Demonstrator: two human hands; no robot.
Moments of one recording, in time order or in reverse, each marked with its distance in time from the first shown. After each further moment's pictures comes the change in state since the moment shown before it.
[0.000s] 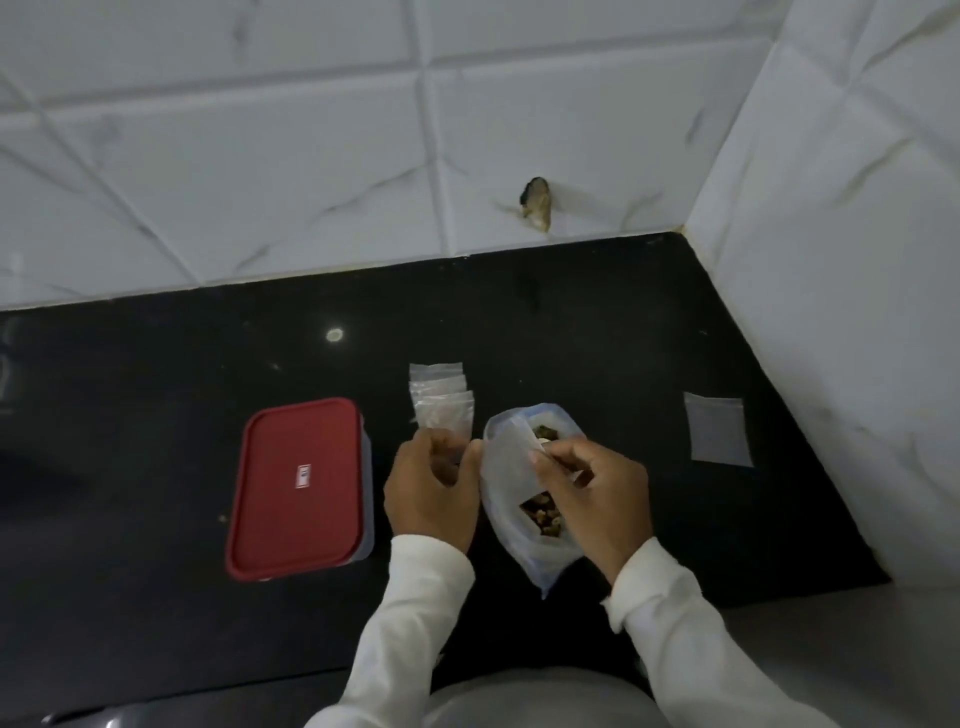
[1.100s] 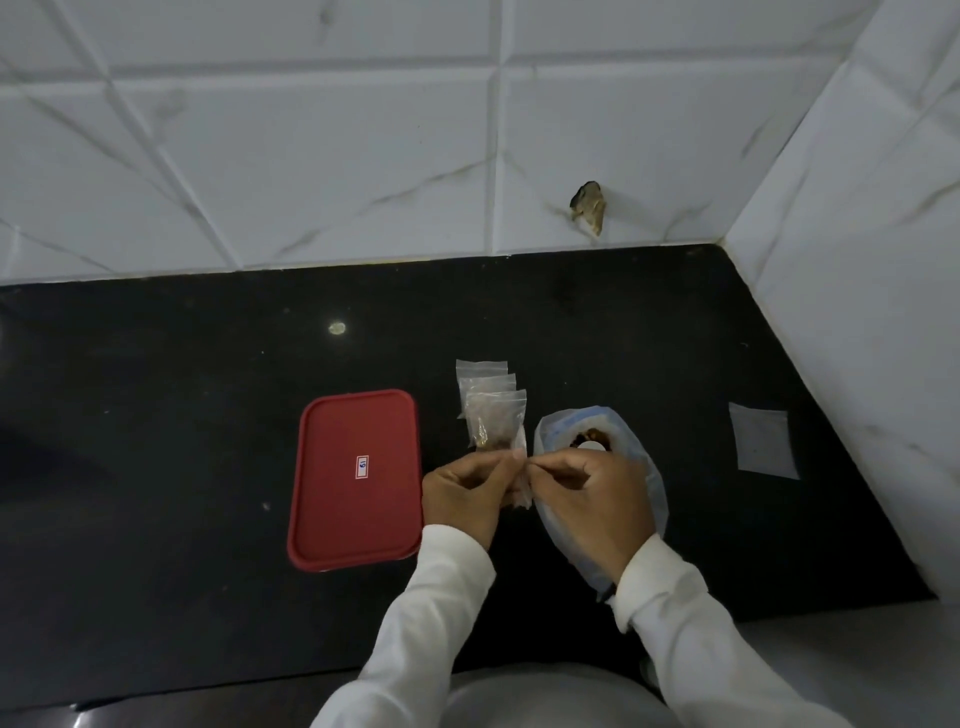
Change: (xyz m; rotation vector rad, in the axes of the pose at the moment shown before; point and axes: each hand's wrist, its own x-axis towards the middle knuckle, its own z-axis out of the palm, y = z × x) left_hand 0.014 -0.024 -0.032 -0.662 -0.283 -0.332; right_hand -0.006 -0.038 0.054 -0.064 -0.091 -0.098
